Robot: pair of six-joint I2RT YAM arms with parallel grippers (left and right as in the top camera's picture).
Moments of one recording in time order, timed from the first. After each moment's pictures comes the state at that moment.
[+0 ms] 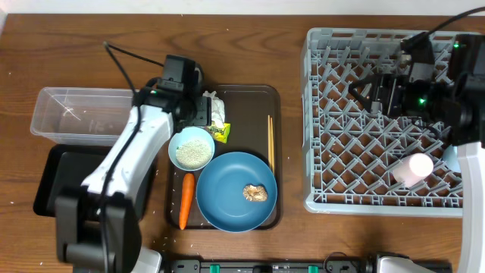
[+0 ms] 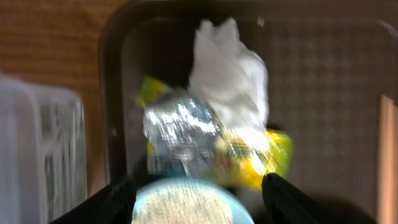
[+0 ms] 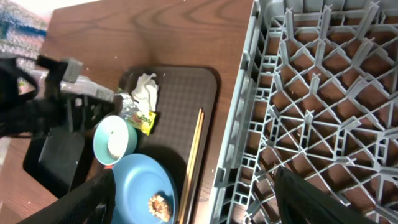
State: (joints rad) left arm -0.22 1.69 1.22 -0.68 0.01 -0.20; right arm -0.06 1.39 1.60 -1.15 -0.54 0.06
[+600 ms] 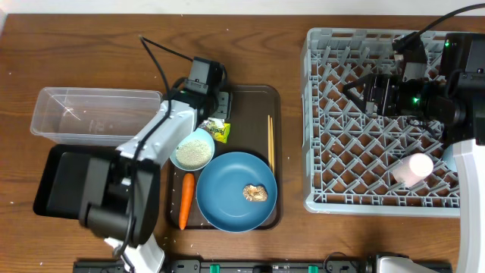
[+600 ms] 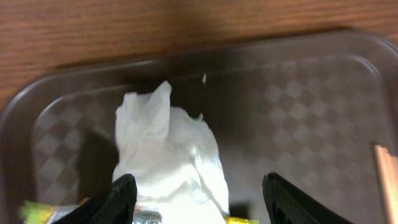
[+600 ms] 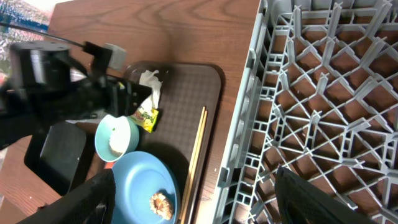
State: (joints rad) left arm -0.30 1.88 1.22 -0.38 0.01 -0.16; right arm -0.05 1.39 1.60 -1.14 -0.54 0.06
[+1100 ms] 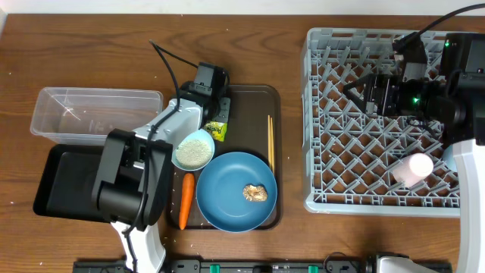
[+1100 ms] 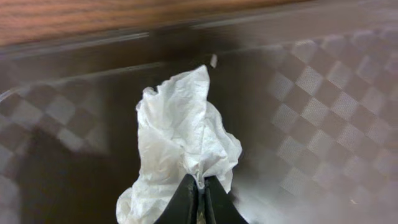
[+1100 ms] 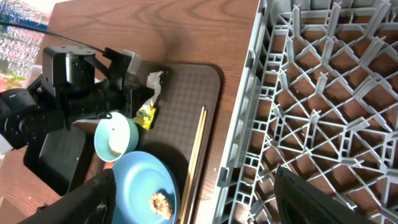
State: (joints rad) left arm -0.30 1.96 1.22 -0.35 0.03 -0.15; right arm -0.05 1.39 1.60 -1.14 -0.54 0.06
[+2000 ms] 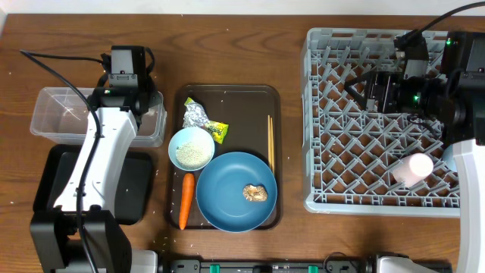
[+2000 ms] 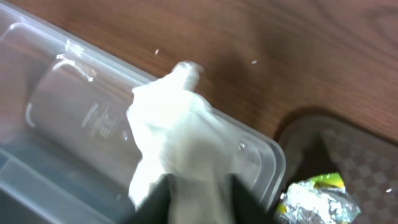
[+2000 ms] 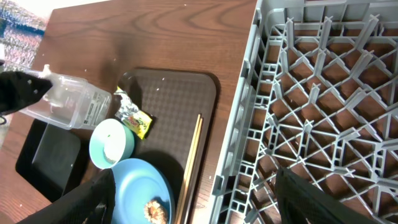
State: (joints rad) left arm 0.00 1.59 1.25 -0.65 -0.27 -0.37; right arm -0.05 1.39 1.60 -1.11 -0.52 0.06
